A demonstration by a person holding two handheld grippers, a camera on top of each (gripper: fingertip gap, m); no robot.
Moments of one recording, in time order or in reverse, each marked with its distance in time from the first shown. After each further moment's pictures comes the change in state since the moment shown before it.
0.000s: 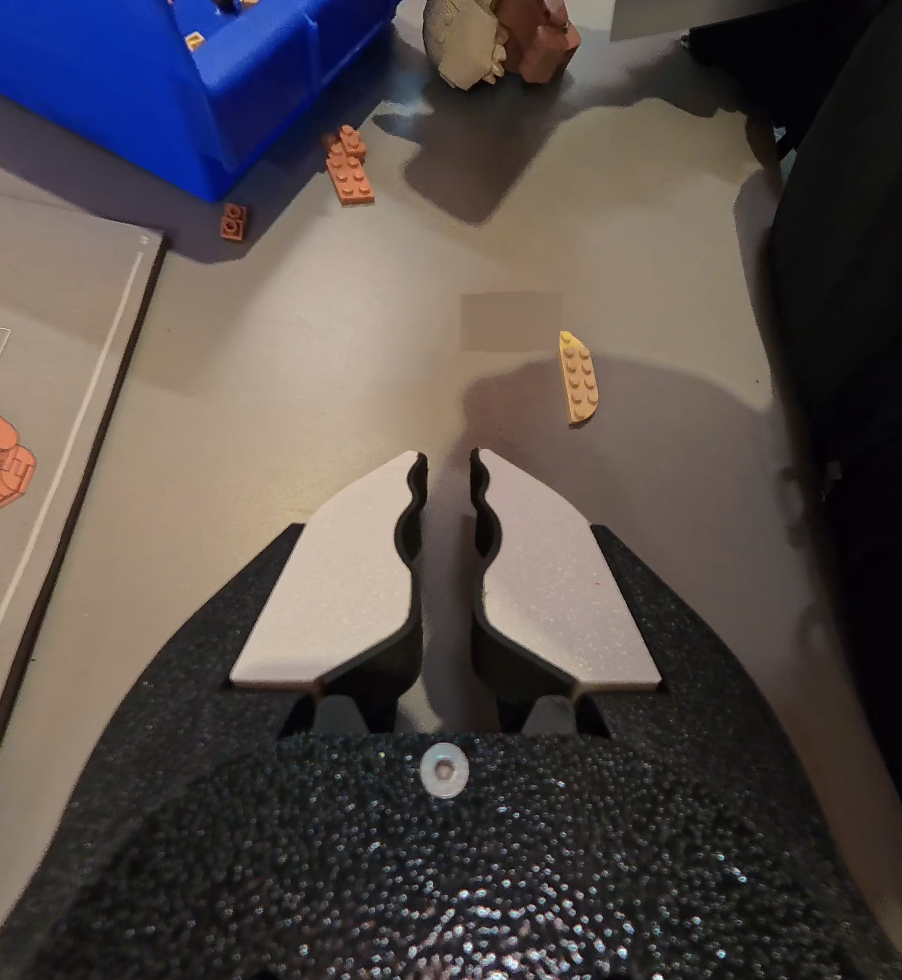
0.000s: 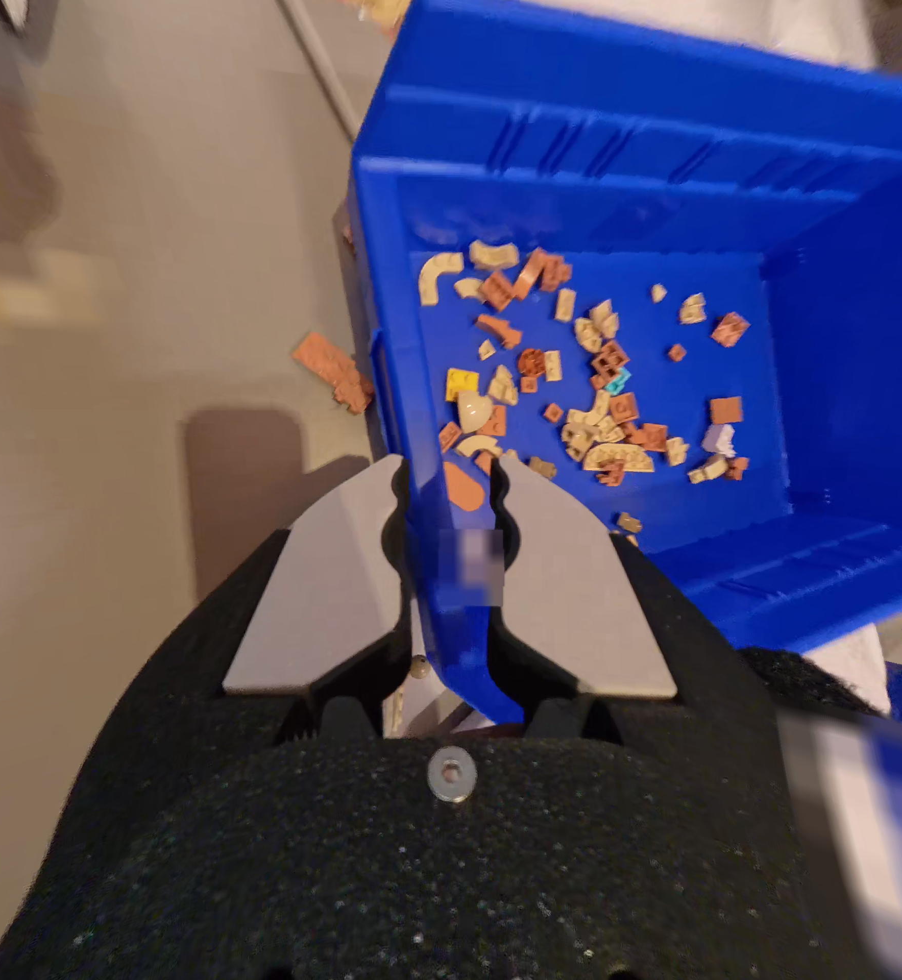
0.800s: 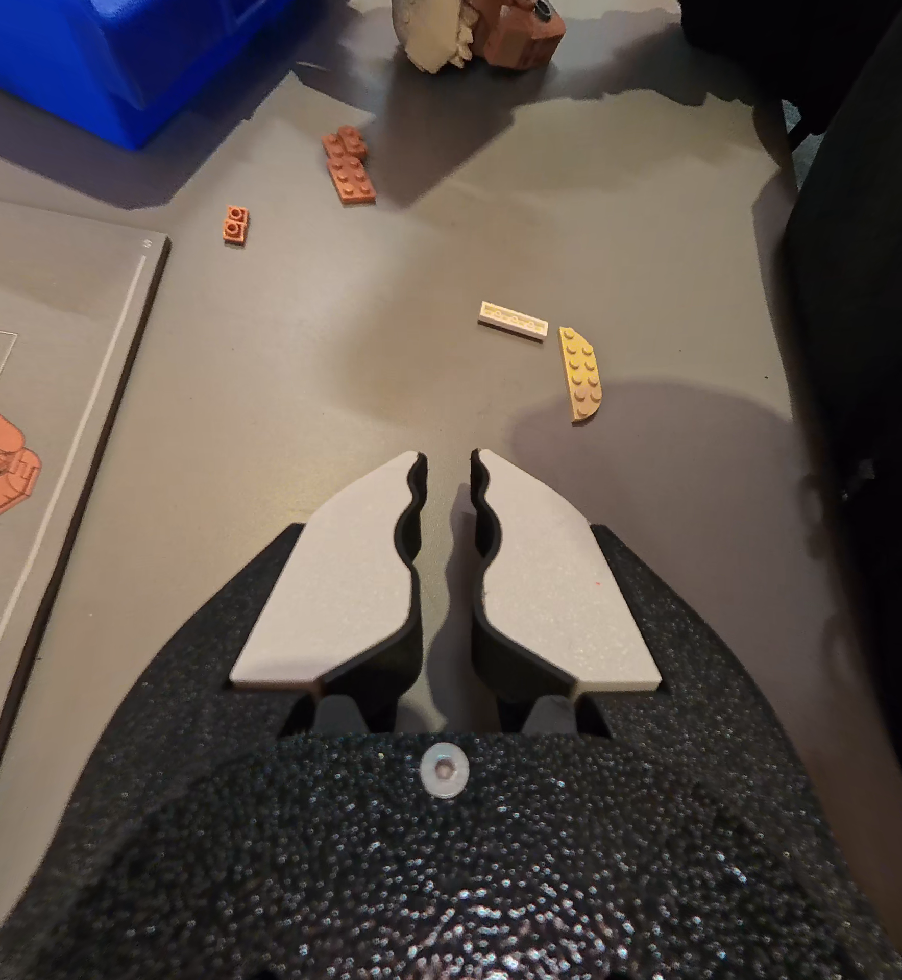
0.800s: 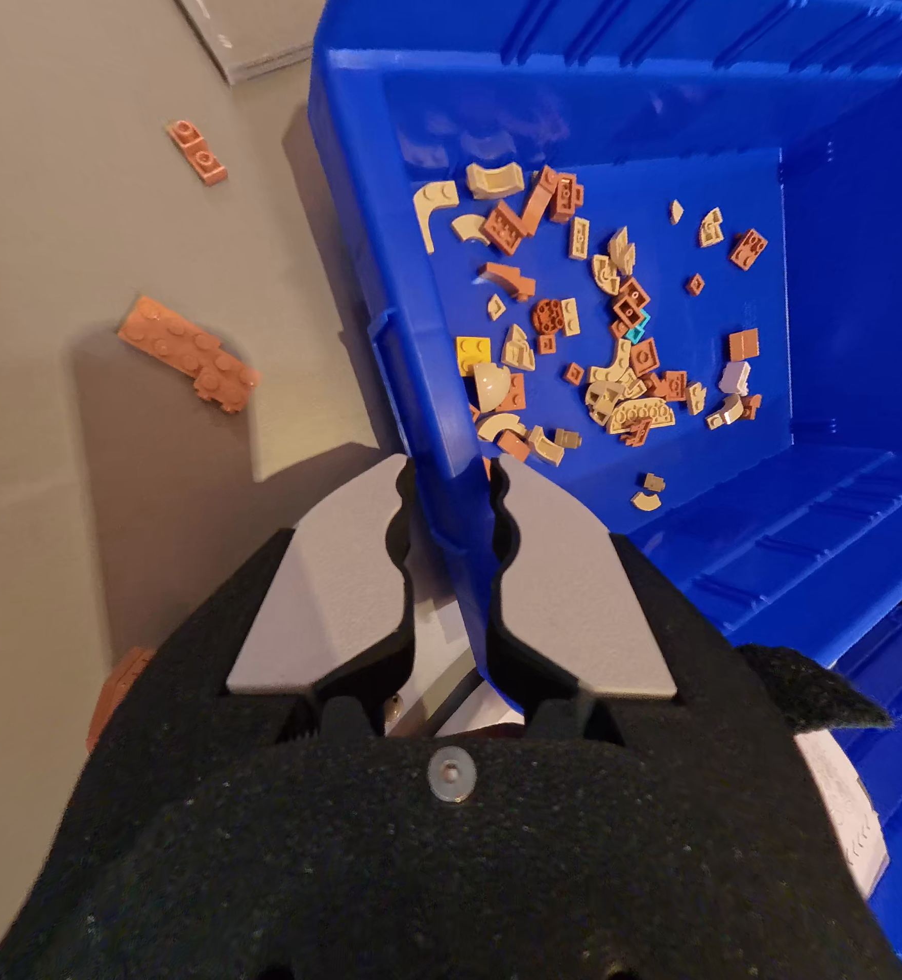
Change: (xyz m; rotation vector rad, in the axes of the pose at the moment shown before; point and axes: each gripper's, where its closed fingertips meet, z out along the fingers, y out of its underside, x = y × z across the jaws) left arm 0.000 0.000 0.001 -0.005 -0.015 0.016; right arm 0.029 0.020 0.038 -0.144 0.144 0.005
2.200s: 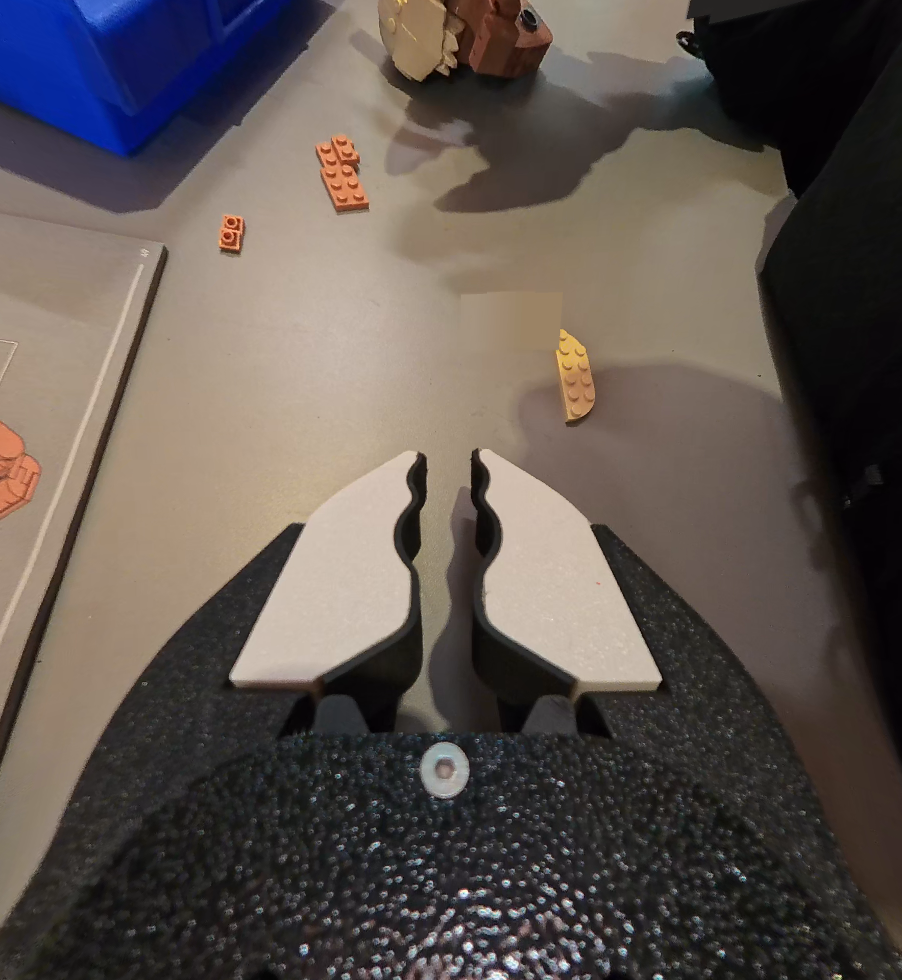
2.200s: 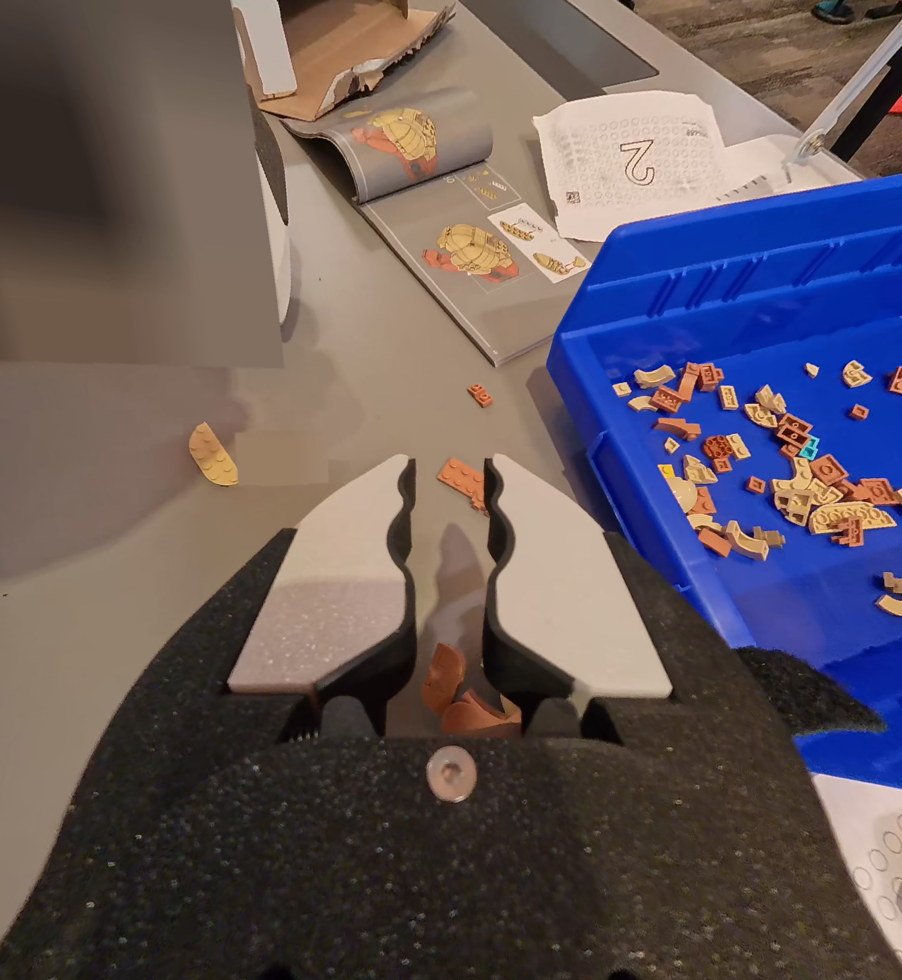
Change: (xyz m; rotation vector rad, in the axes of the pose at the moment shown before) left arm 0.002 -0.001 -0.001 0.011 0.004 0.013; right arm -0.066 -0.045 -0.074 0.545 -0.307 0.255
